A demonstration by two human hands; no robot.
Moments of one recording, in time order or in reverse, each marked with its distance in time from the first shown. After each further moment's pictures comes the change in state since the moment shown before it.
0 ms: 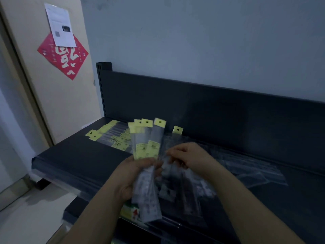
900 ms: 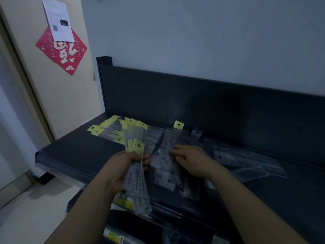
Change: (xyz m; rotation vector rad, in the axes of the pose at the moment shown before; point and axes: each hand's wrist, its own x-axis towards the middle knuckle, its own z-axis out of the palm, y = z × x) left_hand 0.000 0.012 -0.026 0.186 0.146 -0.003; right_hand 0.005 0.029 0.001 -0.838 -0.086 -0.093
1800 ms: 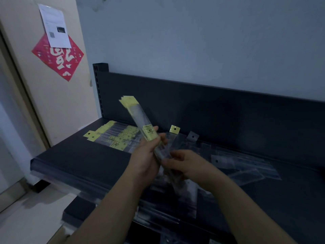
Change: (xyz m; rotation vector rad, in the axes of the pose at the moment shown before) left_hand -0.001 0.002 0.072 -0.344 -0.211 0.269; right_hand -0.036 -0.036 -0.021 0.920 -0.025 0.045
